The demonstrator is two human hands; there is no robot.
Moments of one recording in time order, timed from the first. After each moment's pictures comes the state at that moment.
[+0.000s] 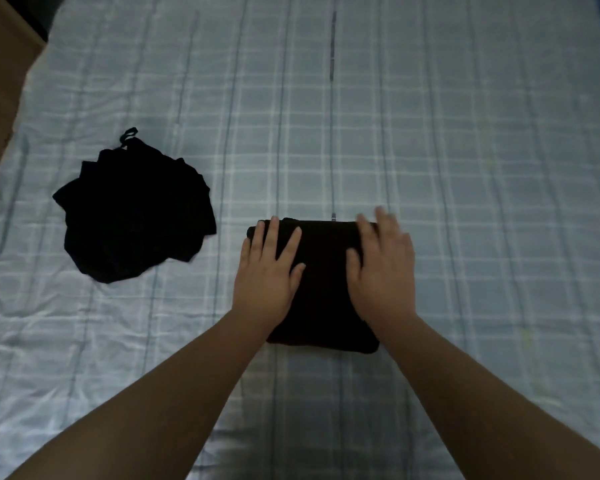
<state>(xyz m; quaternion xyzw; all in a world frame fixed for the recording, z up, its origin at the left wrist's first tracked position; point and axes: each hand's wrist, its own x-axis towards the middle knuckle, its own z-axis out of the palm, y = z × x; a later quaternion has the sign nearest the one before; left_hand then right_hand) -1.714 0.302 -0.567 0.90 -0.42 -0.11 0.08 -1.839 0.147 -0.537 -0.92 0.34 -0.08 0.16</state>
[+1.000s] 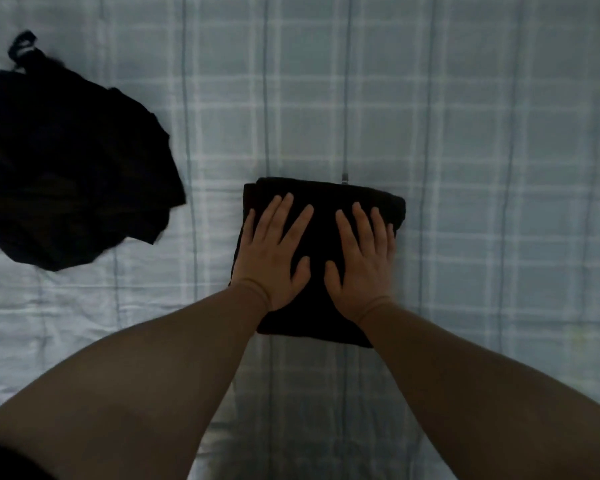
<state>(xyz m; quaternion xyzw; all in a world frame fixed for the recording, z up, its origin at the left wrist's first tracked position) -1.686 0.276 -0.672 0.85 -0.47 -0.19 0.10 -1.820 0.144 -0.676 -0.93 0.28 0.01 0.22</state>
